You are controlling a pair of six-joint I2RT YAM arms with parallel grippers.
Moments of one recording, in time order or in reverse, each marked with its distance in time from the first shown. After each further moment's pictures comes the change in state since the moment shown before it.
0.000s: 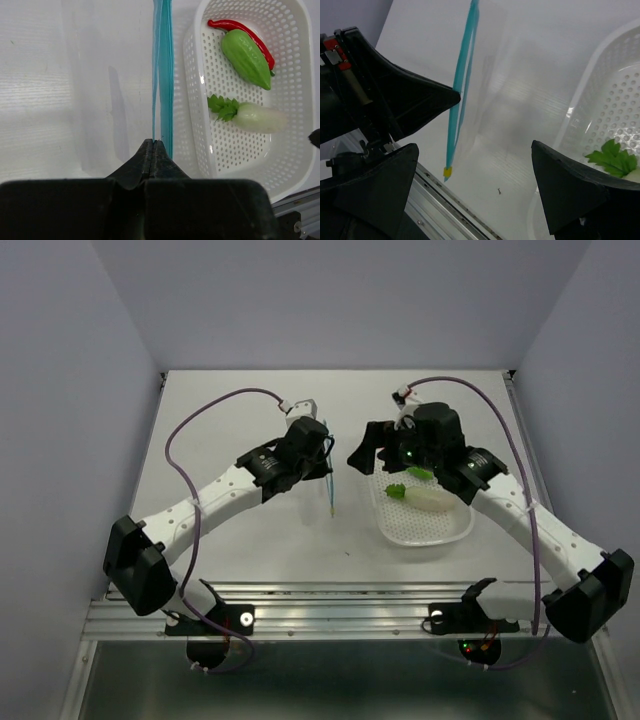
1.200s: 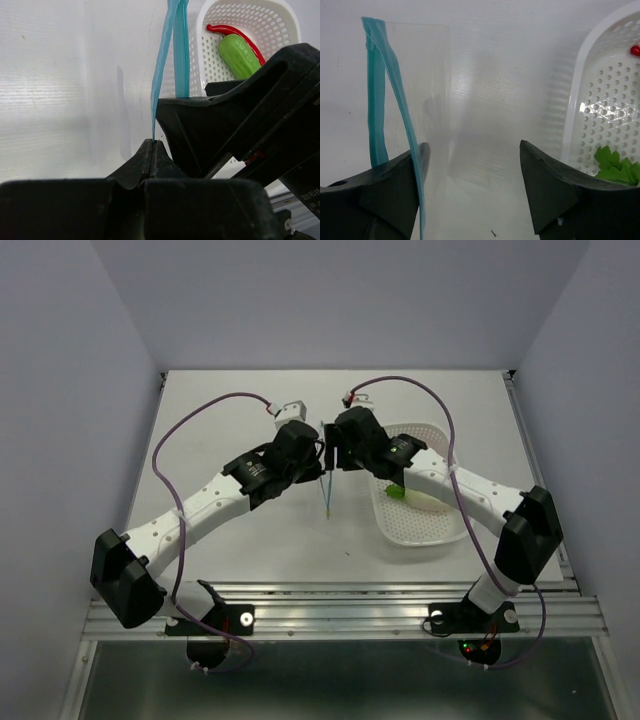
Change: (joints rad) left arm 0.005 -0.089 -0.050 -0.013 -0.009 -0.032; right arm 0.260 0.445 0.244 -0.050 0.528 0.109
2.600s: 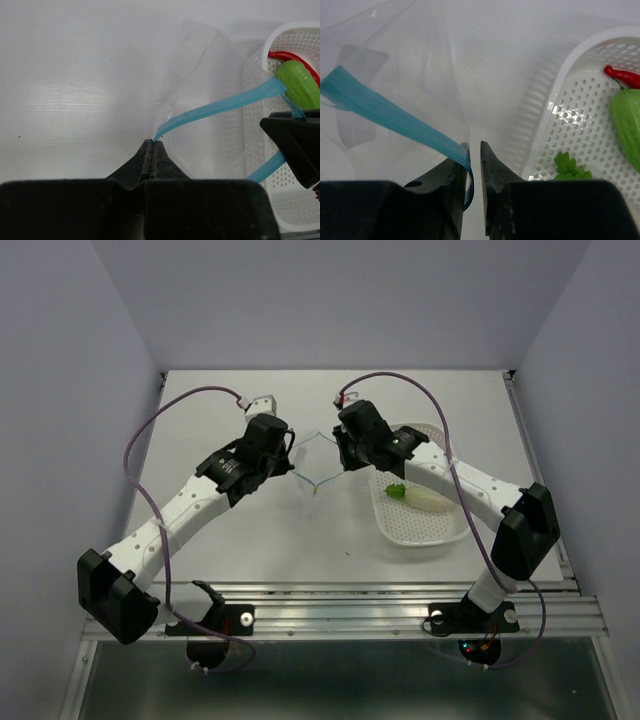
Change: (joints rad) left arm 0.171 -0.110 -0.031 -0.091 -0.051 0.156; right arm -0.039 0.028 0.058 -0.102 -0.064 -0.254
